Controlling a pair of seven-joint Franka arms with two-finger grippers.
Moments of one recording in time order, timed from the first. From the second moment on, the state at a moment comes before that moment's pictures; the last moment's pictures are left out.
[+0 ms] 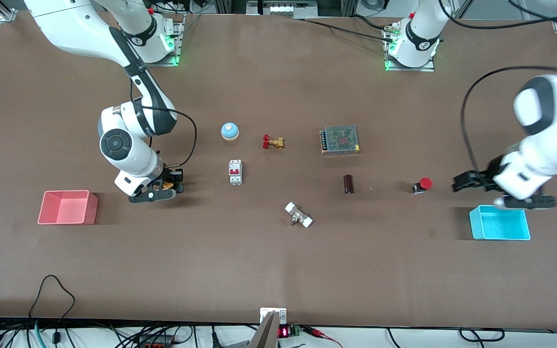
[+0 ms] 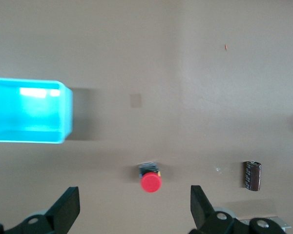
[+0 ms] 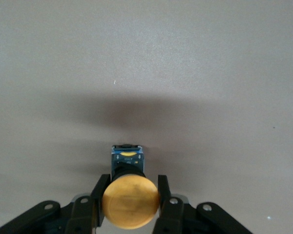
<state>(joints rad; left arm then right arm) -0.02 0.26 0.07 -1.68 -0.11 1.99 0.03 0.18 0.49 0.11 -1.96 -0.10 2.42 0.19</state>
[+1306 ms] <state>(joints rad) -0.02 0.09 0.07 -1.56 -0.08 1.63 0.00 0.09 0.17 0.08 -1.62 -0.06 1.84 0.18</state>
